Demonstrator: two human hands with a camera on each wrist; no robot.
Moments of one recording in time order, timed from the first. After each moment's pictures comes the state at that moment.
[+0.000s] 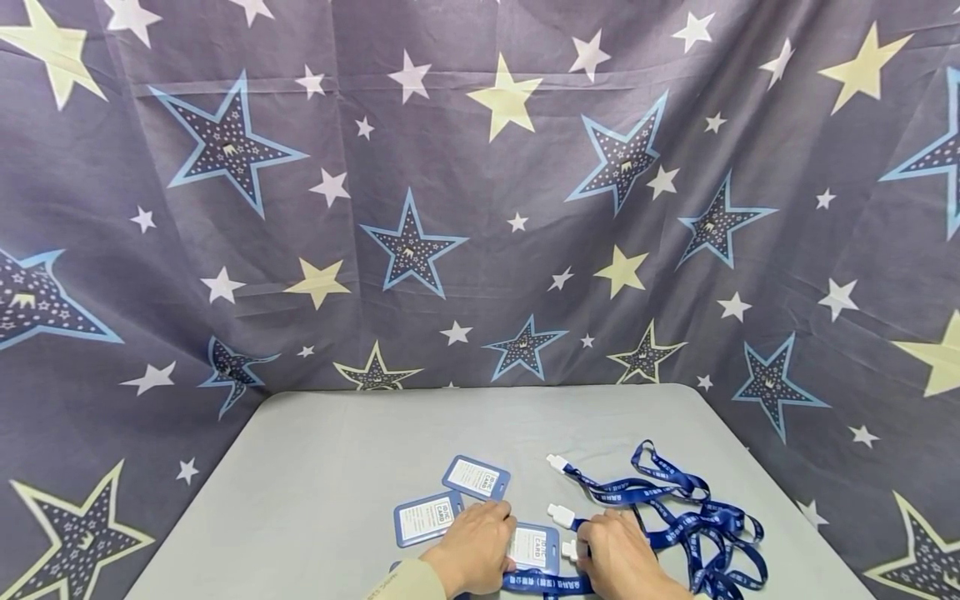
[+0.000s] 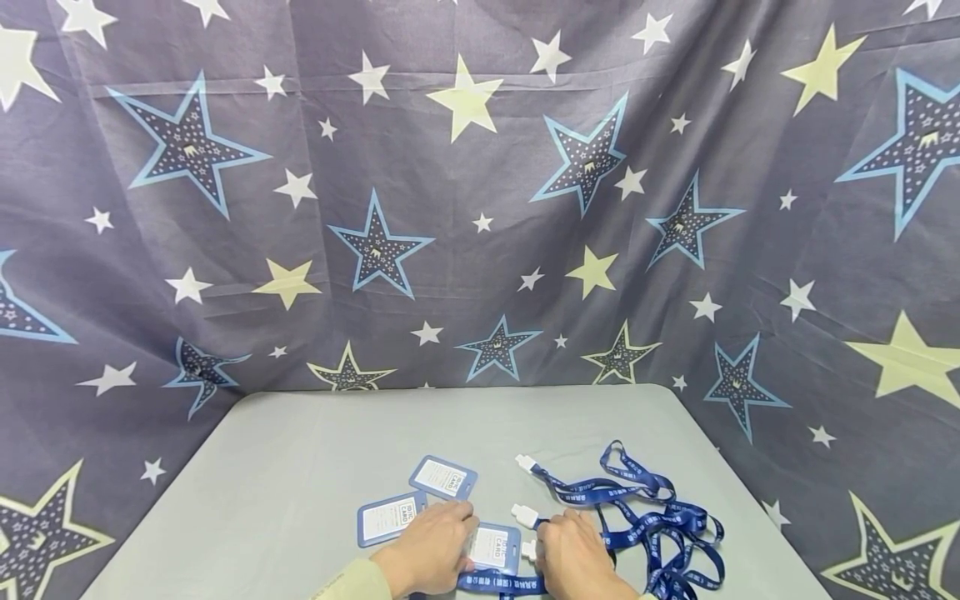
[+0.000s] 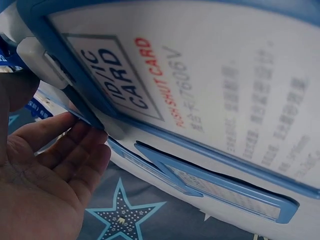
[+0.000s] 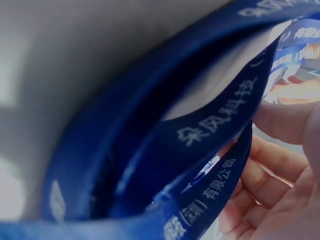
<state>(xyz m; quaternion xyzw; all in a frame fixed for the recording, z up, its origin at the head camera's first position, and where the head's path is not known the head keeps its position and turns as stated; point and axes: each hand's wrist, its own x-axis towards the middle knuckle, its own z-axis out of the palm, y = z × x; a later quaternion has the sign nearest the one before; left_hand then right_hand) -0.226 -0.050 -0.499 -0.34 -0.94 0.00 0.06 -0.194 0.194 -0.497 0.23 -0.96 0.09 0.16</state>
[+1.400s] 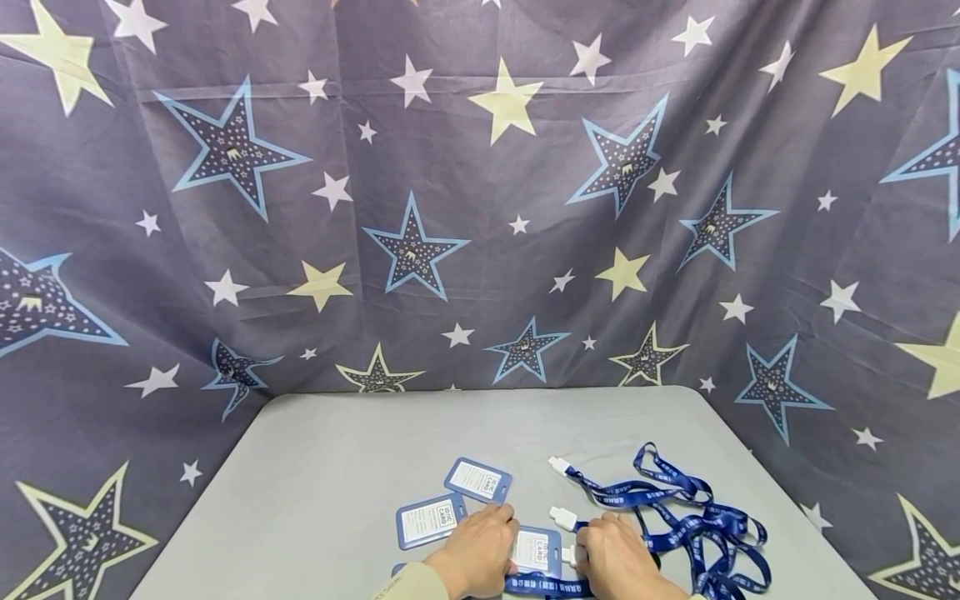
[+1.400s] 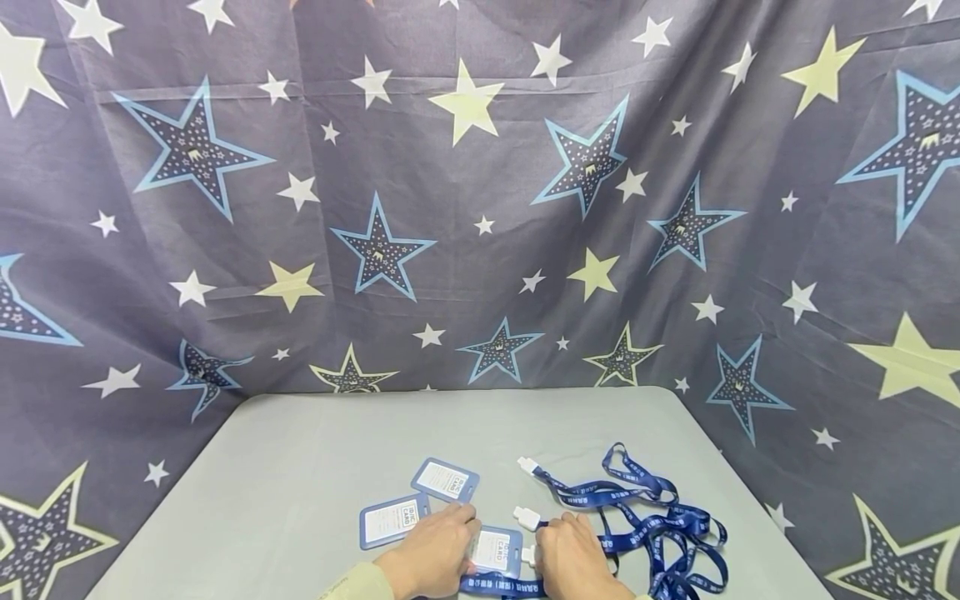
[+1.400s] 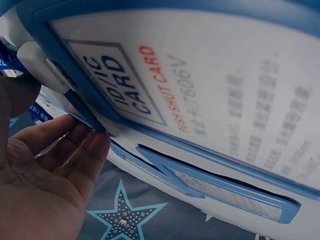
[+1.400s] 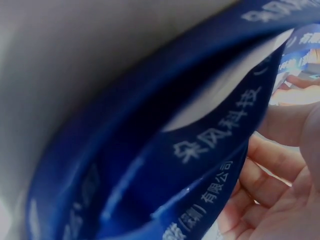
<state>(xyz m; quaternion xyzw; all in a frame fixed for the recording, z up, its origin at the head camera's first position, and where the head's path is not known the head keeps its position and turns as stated) -0.226 -0.047 -0.501 -0.34 -0.94 -0.01 0.07 -0.197 0.187 -0.497 0.21 -0.97 0.08 0.13</state>
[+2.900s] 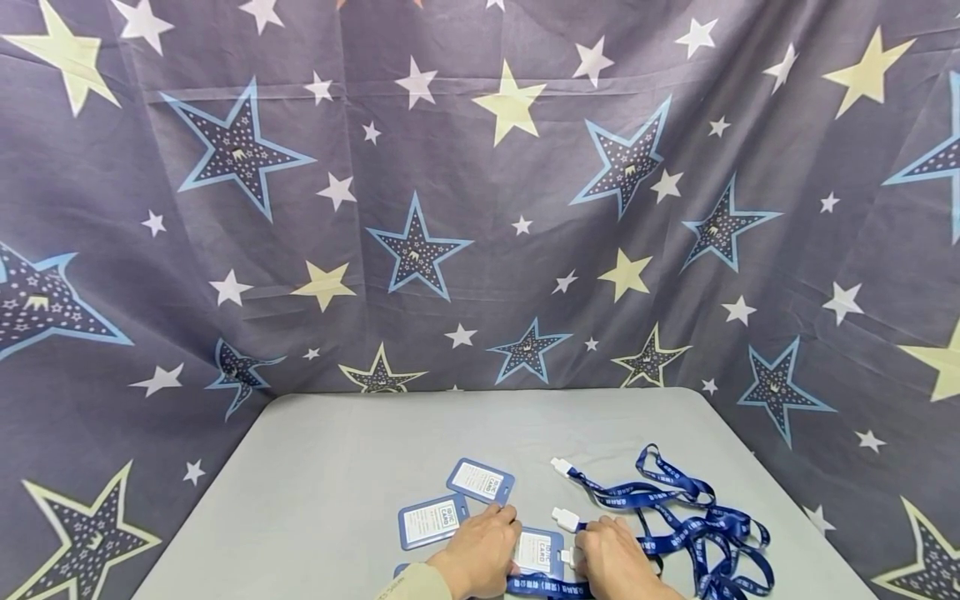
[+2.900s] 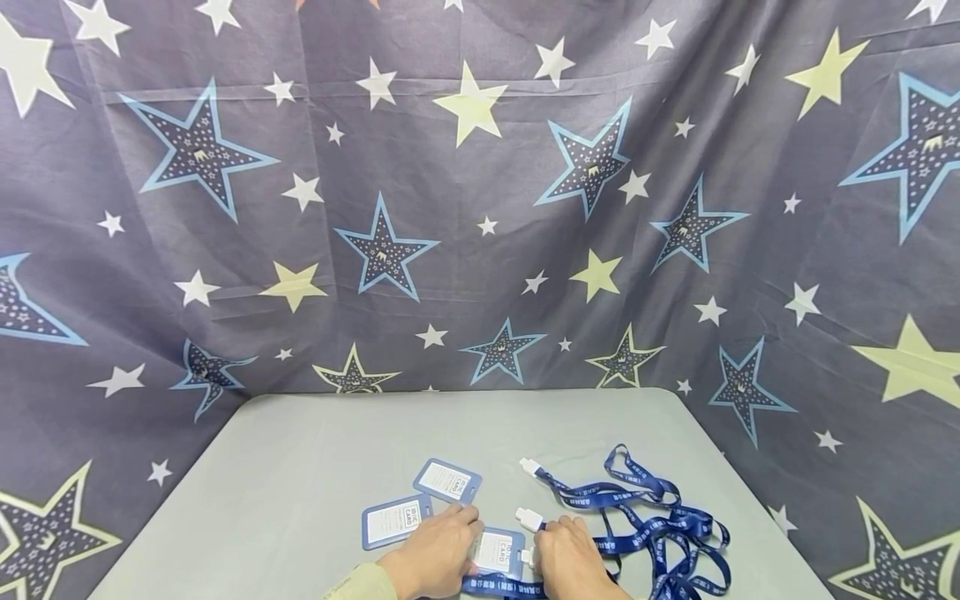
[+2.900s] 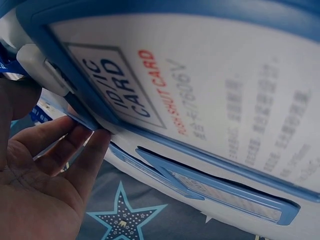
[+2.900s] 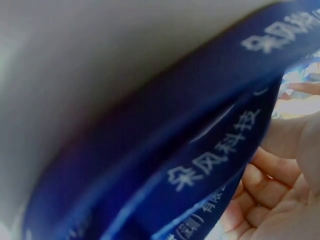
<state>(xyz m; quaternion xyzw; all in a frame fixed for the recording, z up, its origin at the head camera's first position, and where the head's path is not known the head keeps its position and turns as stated) -0.226 -0.047 -0.502 -0.34 -0.94 0.01 0.07 -0.198 0.185 -0.506 0.24 -0.95 0.07 0.17</state>
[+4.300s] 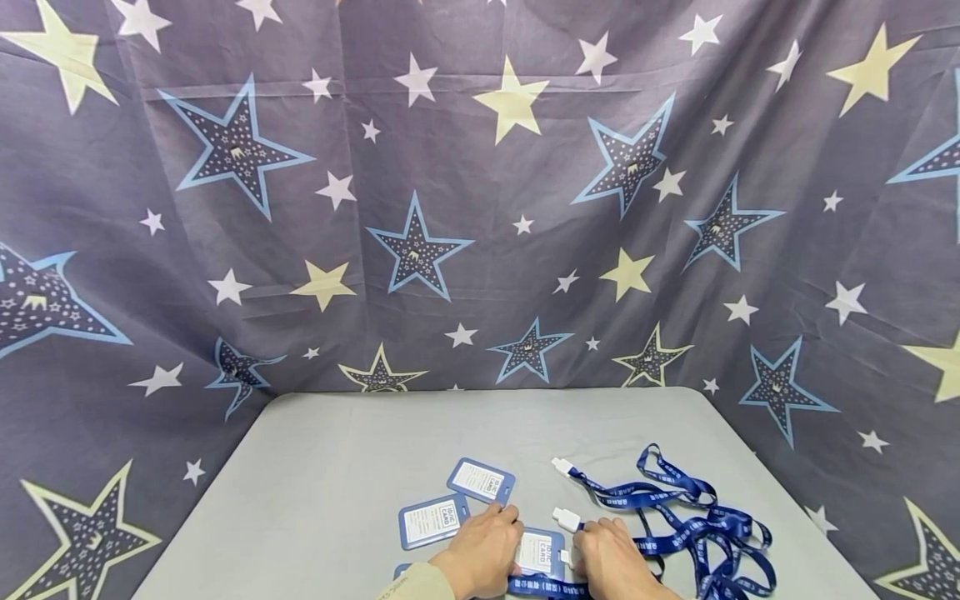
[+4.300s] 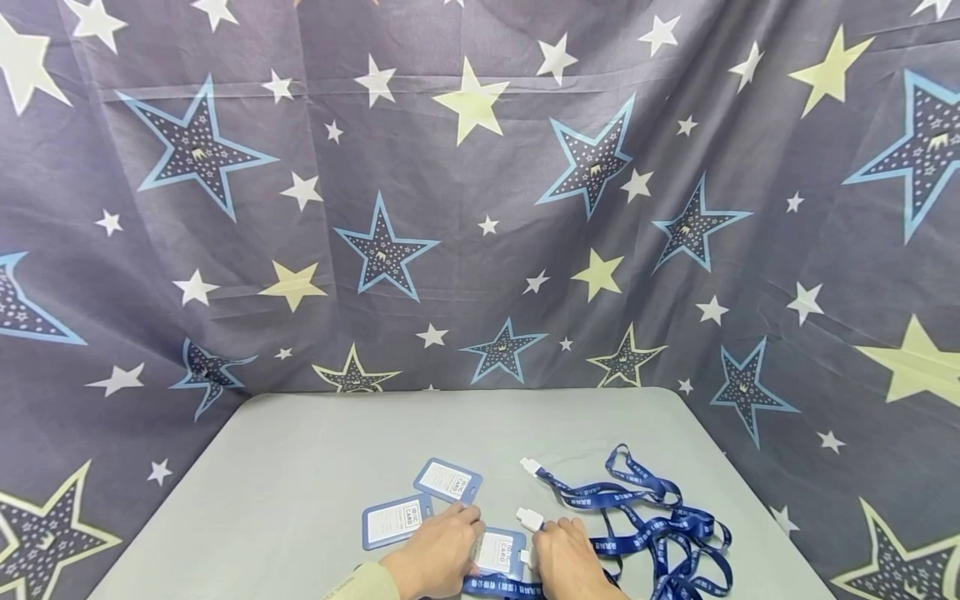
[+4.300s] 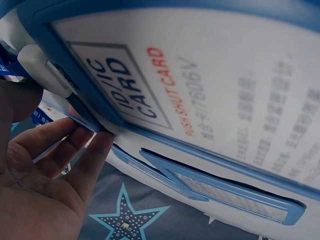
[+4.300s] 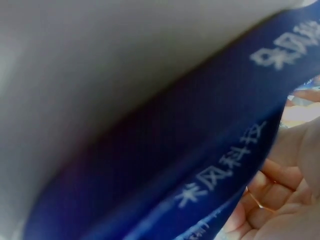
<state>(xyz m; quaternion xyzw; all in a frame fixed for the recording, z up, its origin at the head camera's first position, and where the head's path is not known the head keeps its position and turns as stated) -0.225 -0.046 -0.499 -0.35 -0.93 0.02 0.08 -0.199 0.182 -0.507 0.25 -0.95 0.08 0.14</state>
